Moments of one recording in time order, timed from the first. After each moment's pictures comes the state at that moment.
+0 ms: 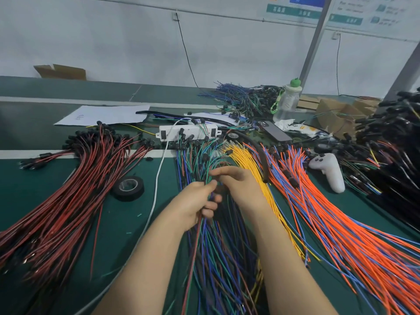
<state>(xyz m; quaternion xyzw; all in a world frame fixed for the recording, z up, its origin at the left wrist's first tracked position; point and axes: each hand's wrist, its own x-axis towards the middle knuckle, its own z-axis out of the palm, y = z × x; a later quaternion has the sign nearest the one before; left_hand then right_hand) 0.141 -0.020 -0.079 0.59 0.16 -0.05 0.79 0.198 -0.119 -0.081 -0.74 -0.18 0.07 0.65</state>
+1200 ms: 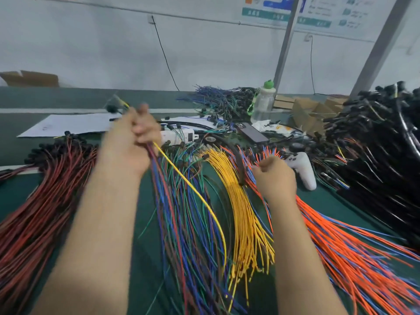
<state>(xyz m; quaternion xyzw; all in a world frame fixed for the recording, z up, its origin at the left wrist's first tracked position) 0.179 0.041 0.005 0.36 -0.03 0.10 0.93 0.226 -0.206 -0.045 -0.93 0.04 -0.15 0.35</state>
